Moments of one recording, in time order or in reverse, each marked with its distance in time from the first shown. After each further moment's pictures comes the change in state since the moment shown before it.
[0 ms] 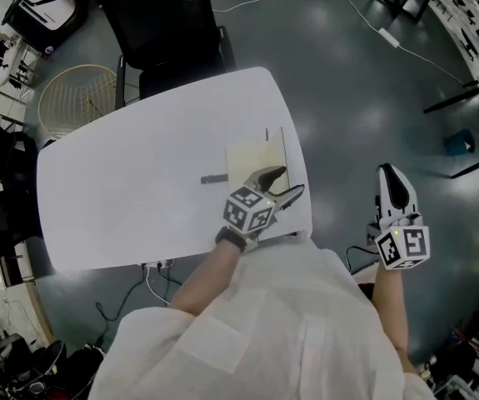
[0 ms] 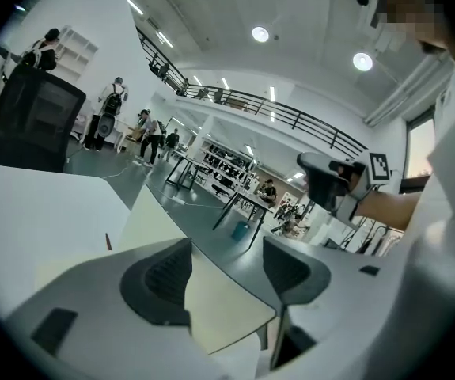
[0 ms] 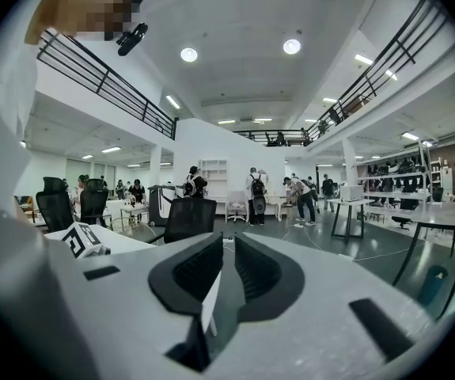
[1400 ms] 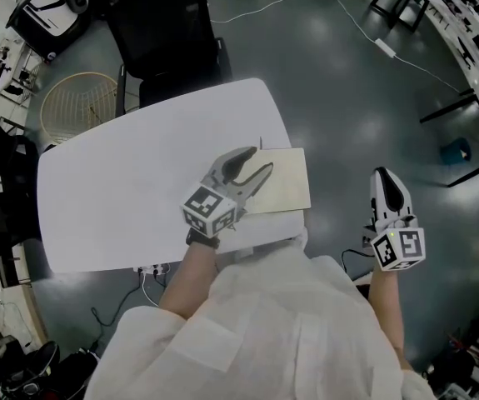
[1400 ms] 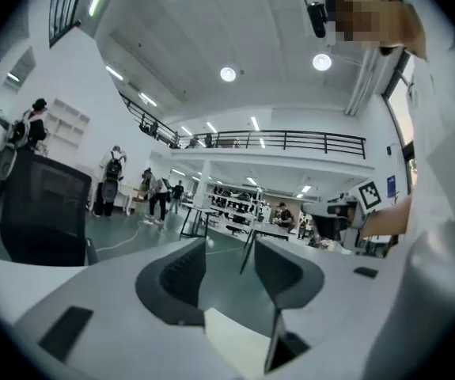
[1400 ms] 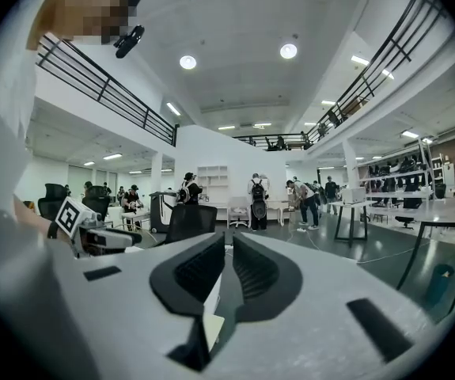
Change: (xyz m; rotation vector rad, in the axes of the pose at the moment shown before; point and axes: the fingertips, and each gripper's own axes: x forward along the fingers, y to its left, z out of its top) left arm -0.074 0.004 0.117 0.250 -0.315 0.113; right arm -0.010 -0.016 0.017 0.019 -0.042 0.014
